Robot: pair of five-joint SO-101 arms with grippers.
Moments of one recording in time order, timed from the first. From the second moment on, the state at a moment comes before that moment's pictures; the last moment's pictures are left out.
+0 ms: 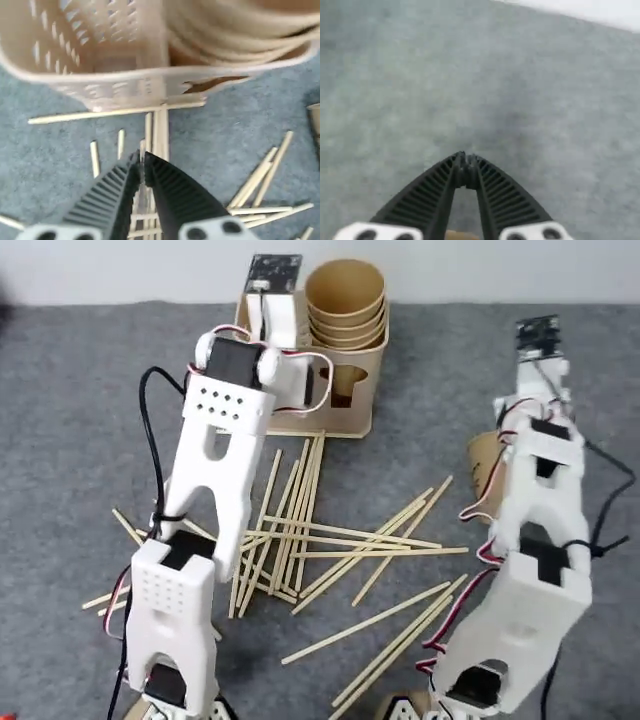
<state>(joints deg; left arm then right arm) 14.0 34.0 -55.6 99.4 21.0 16.5 27.1 -0.1 22.8 22.7</state>
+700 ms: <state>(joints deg) 10.0 34.0 -52.1 99.4 21.0 0.0 16.9 -0.1 49.2 23.5</state>
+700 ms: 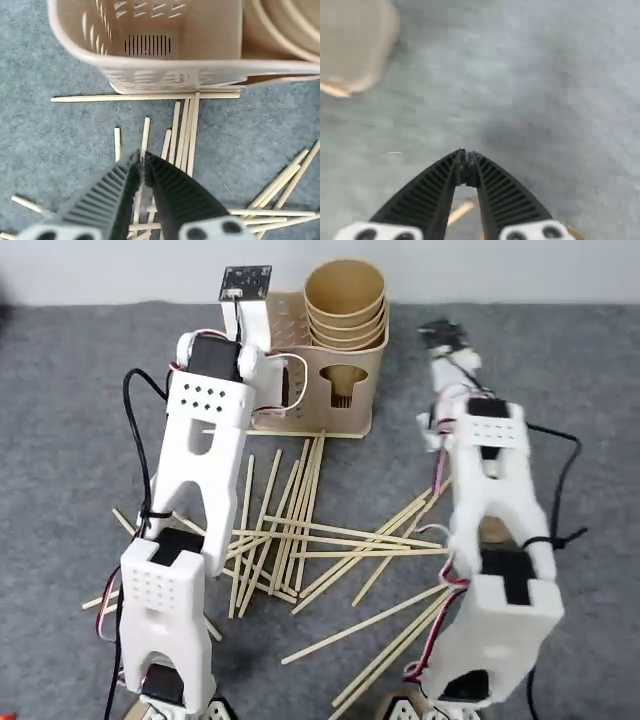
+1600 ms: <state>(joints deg) 10.0 34.0 -52.1 99.4 21.0 26.5 11.3 -0.1 51.5 44.7</state>
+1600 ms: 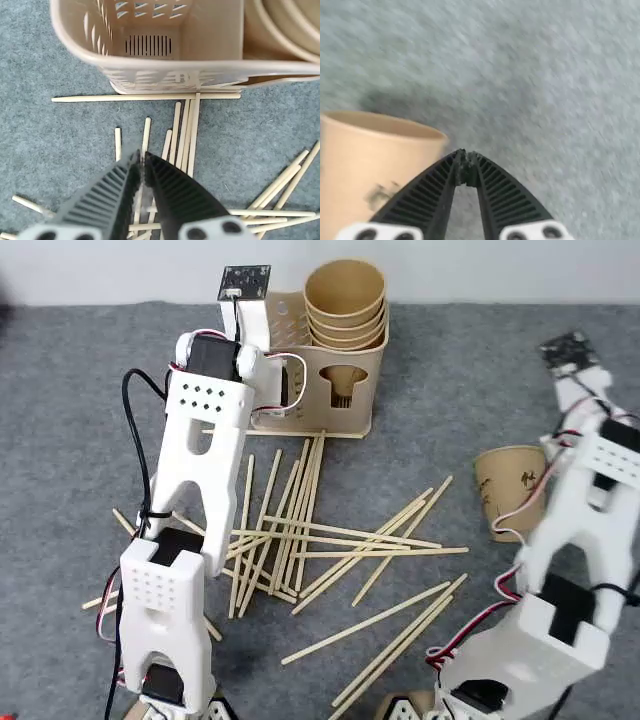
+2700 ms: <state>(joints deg) 10.0 34.0 -52.1 99.4 21.0 -1.0 1.3 15.4 58.5 37.9</state>
